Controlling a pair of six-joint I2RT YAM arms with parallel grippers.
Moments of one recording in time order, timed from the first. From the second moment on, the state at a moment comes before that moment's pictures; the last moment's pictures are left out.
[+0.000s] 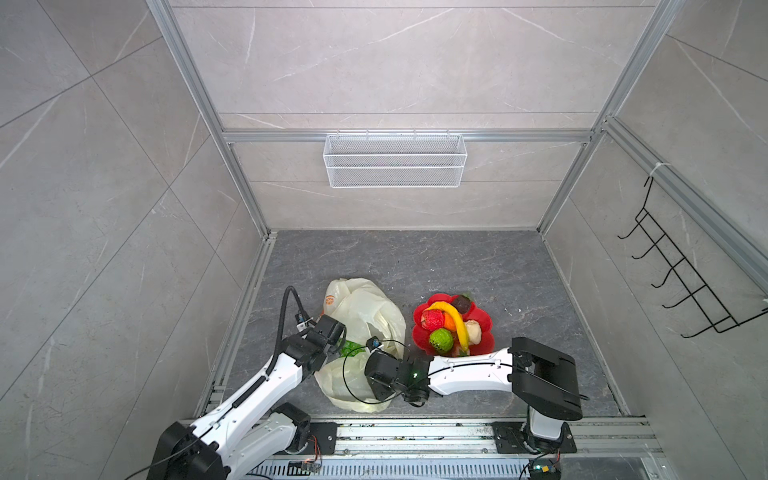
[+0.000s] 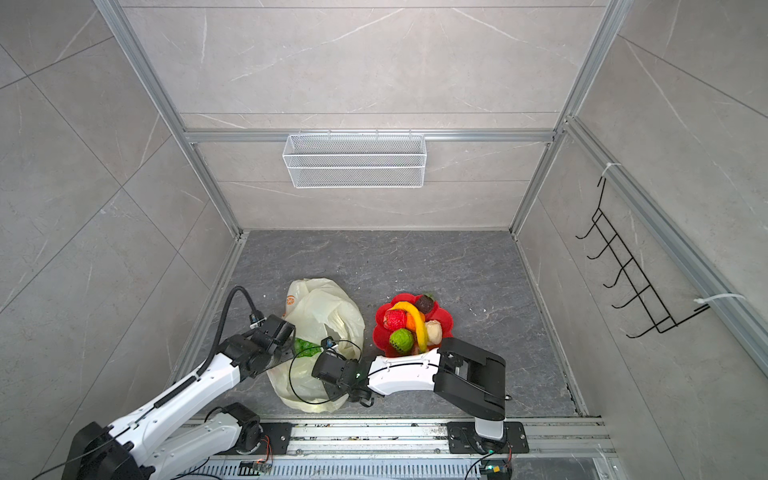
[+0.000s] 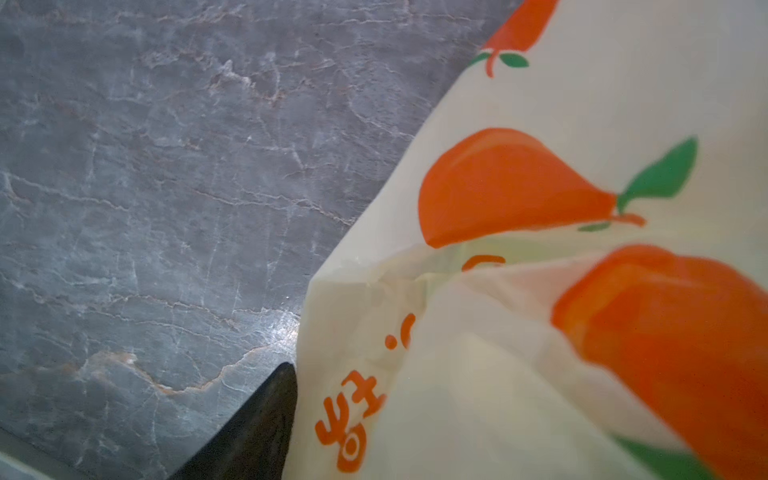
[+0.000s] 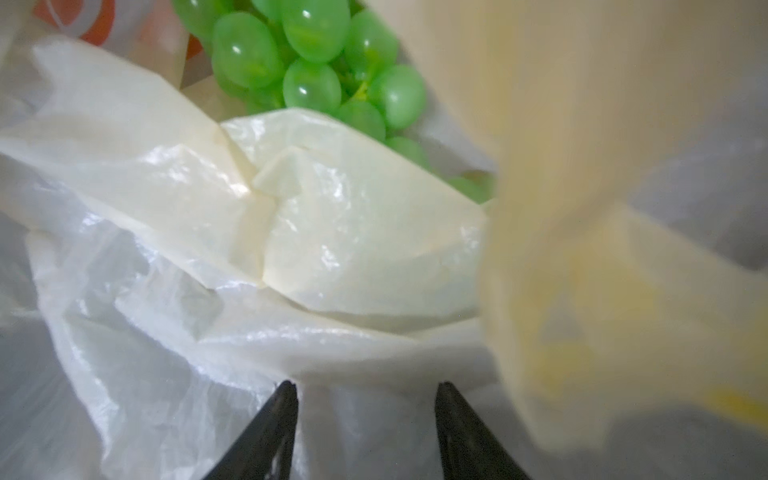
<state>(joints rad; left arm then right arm) -0.51 0.94 0.57 -0.83 -0.38 -0.94 1.30 1.84 1.06 -0.23 0.18 0.65</state>
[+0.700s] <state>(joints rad) -0.39 0.93 0.51 -0.69 -0.22 -0.87 1.30 1.79 1.36 -0.37 0.26 0.50</state>
